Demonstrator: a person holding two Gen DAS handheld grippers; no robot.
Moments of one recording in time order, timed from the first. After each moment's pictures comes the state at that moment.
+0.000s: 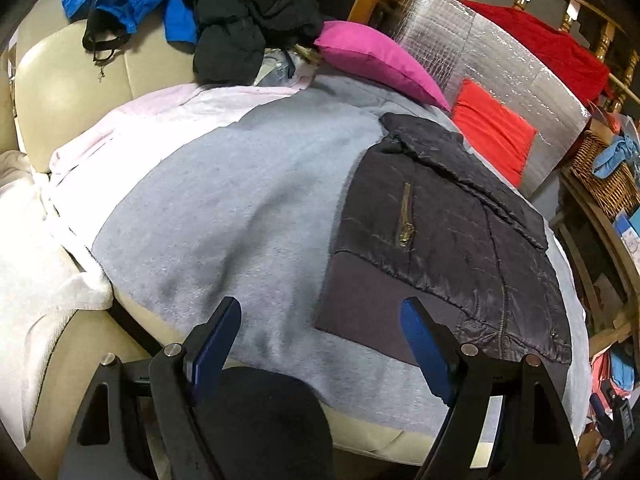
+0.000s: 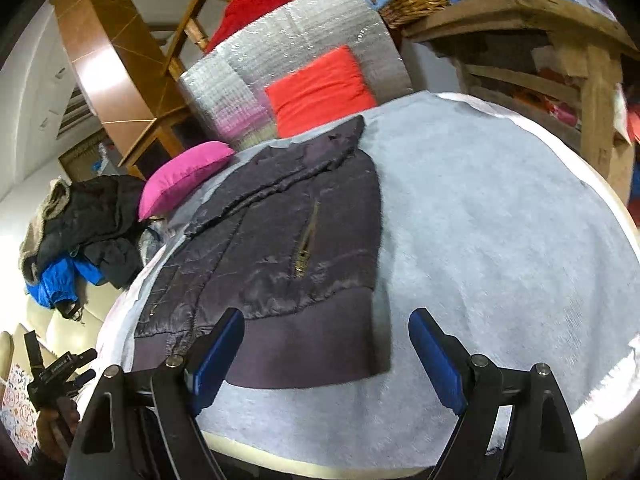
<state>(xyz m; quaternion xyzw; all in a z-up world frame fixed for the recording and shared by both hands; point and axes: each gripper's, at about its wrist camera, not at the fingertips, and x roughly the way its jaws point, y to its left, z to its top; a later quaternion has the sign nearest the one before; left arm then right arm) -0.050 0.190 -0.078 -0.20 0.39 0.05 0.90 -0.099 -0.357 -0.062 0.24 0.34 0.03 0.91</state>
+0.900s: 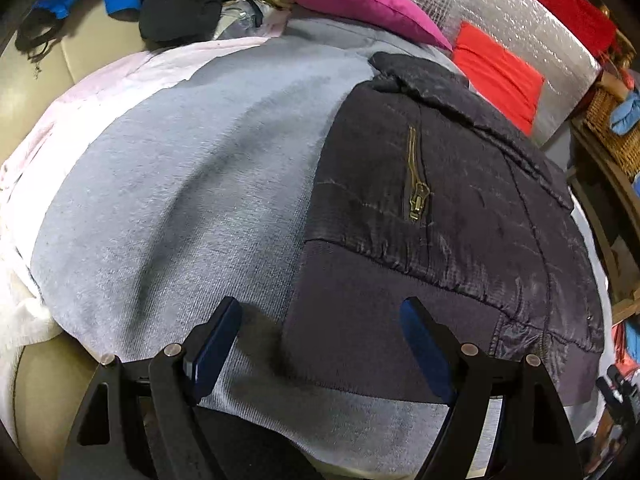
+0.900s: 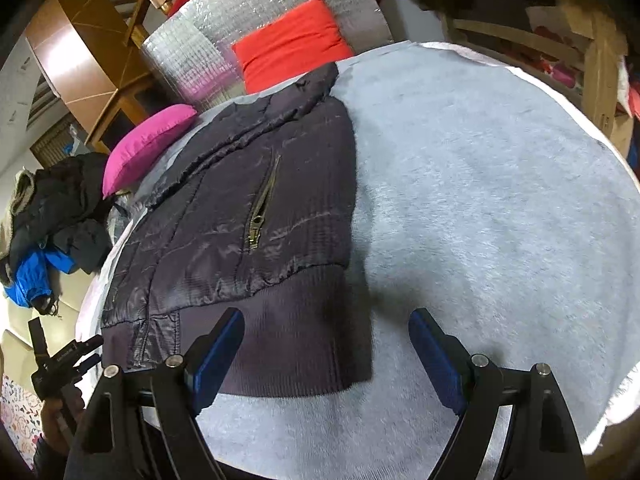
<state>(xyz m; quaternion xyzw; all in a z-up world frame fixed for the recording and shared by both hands) 0.029 0.160 -0.131 -0.15 0.47 0.02 0.87 -0.041 -0.353 -0.107 0.24 0.42 0.02 0.87</state>
